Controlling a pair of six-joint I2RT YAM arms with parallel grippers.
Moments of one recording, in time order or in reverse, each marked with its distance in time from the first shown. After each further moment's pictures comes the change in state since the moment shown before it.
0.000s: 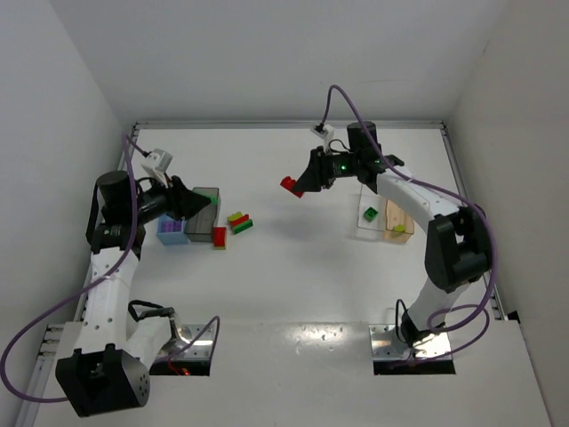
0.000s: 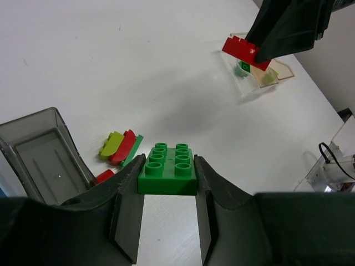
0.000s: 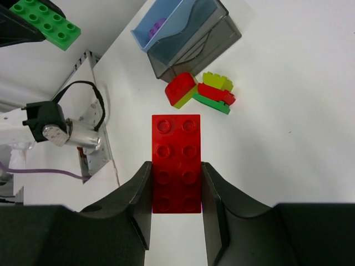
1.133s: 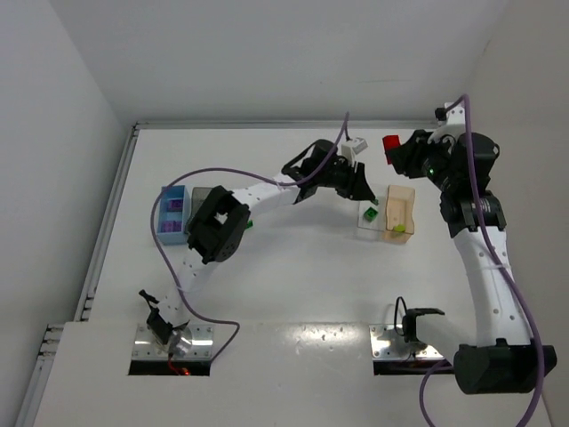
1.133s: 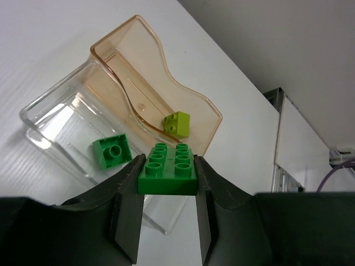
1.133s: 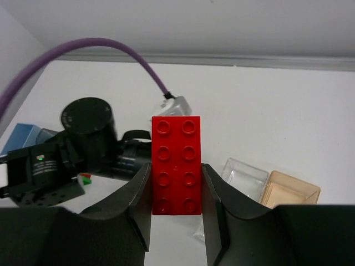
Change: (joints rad) left arm -0.934 1.397 1.030 0.428 -0.275 -0.389; right arm -0.357 -0.672 -0.158 -0.131 0.591 0.014
